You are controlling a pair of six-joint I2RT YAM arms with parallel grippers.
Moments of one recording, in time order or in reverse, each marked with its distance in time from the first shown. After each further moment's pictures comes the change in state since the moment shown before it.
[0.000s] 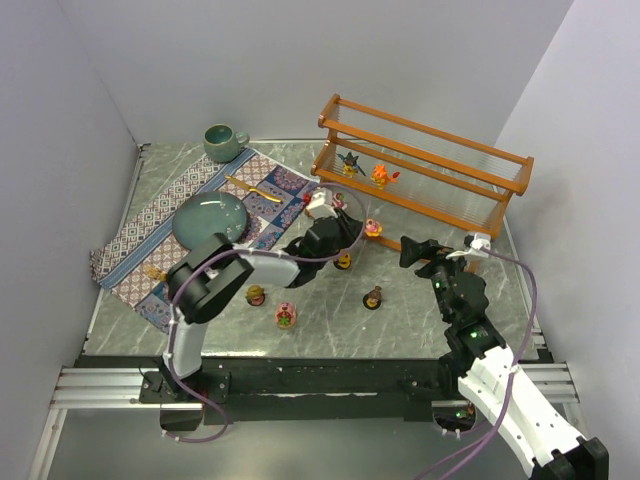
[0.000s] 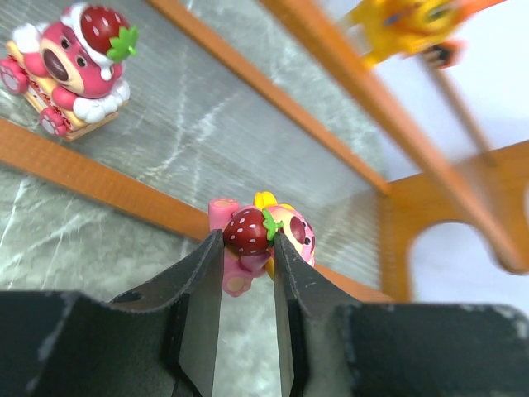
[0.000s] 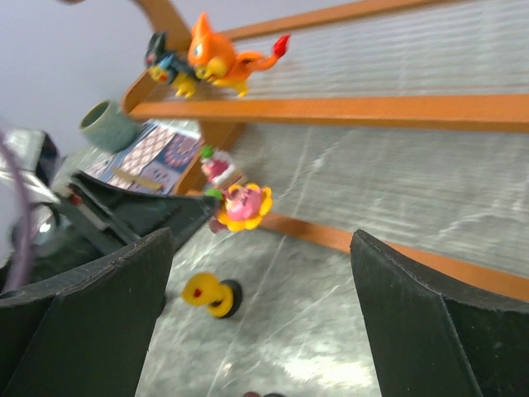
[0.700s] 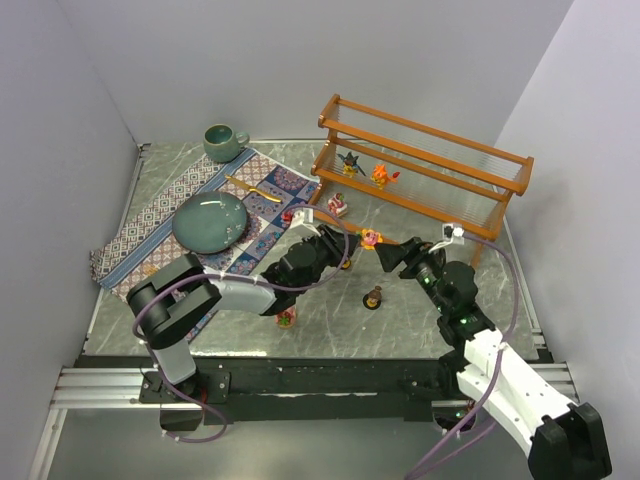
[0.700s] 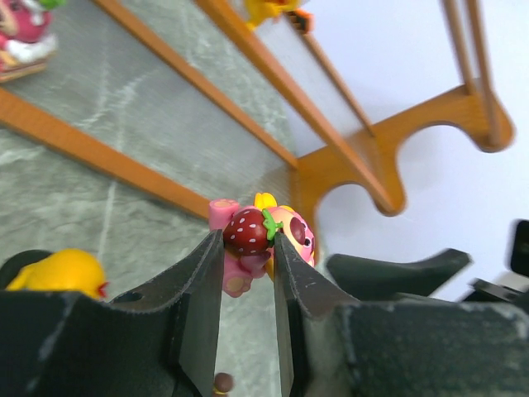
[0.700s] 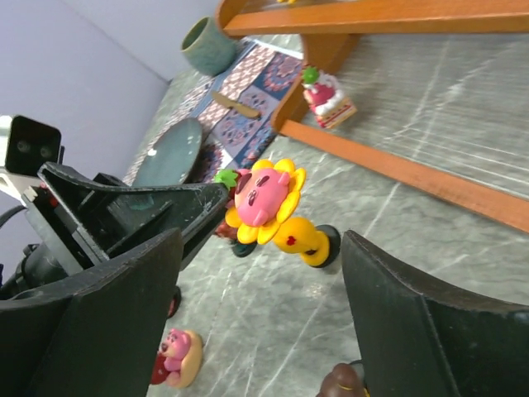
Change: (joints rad) left arm -0.085 -0.254 -0.313 0.225 -0.010 -0.084; right arm -0.011 0.189 0.001 0.151 -0.341 0.195
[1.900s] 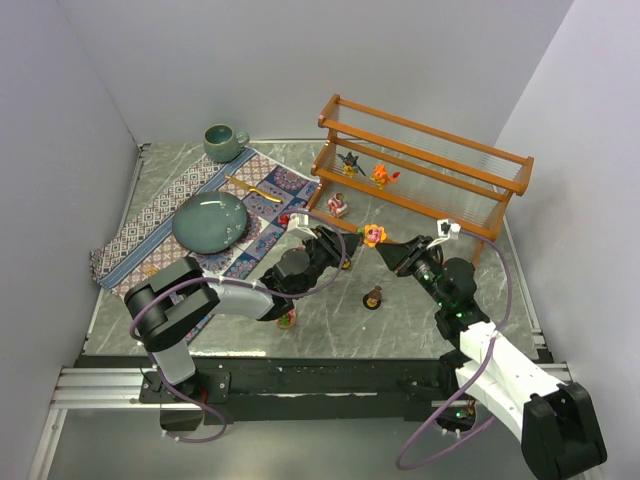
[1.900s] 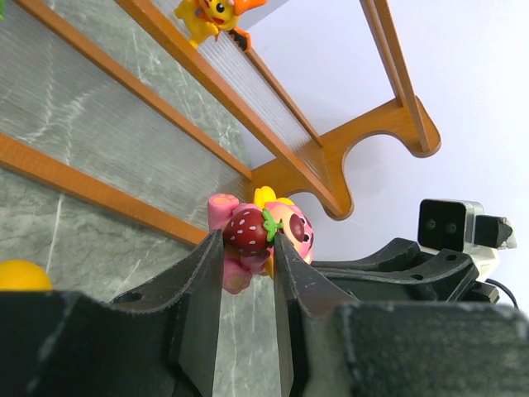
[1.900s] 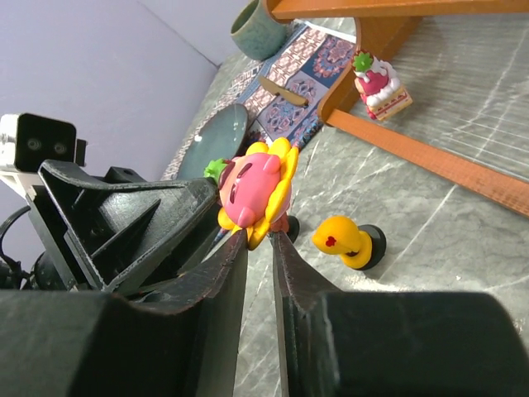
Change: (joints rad) left arm -0.028 -0.021 -0.043 0.156 0.002 -0.016; right arm -0.052 0.128 -0.020 0.198 -0.181 0.079
